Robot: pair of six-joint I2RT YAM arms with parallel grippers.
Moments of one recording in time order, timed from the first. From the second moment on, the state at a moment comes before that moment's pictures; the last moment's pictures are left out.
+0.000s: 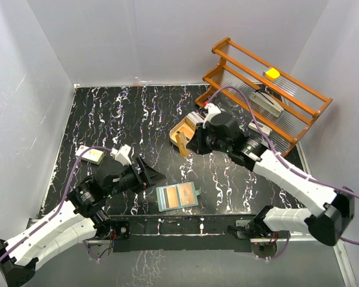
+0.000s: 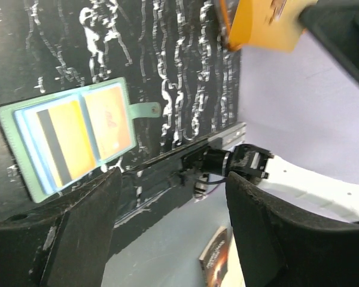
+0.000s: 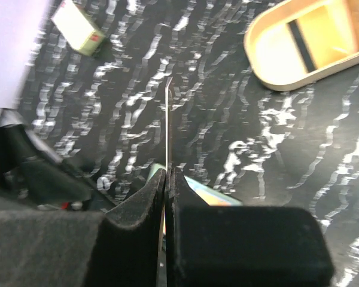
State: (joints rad) left arm -0.83 0.58 0.54 -0.46 0.07 -1.15; right arm 0.74 1.24 1.15 -0.47 -0.05 0.47
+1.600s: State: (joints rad) left arm -0.83 0.56 0.45 -0.01 0.13 -1.35; right arm 0.75 0.86 0.56 0.15 -0.50 1.19
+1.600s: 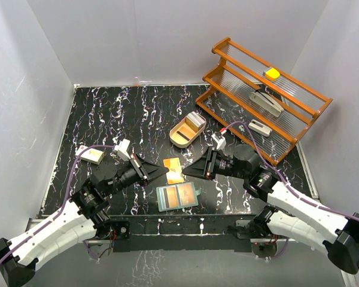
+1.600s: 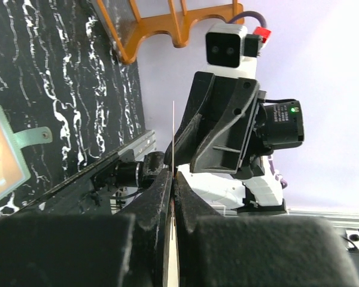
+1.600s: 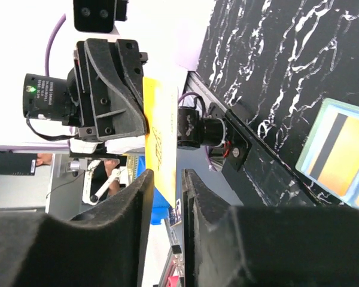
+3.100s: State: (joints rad) left arm -0.75 0.93 0.20 0.10 0.31 -1.24; right arm 0.84 1.33 0.67 -0.37 -0.05 0.73
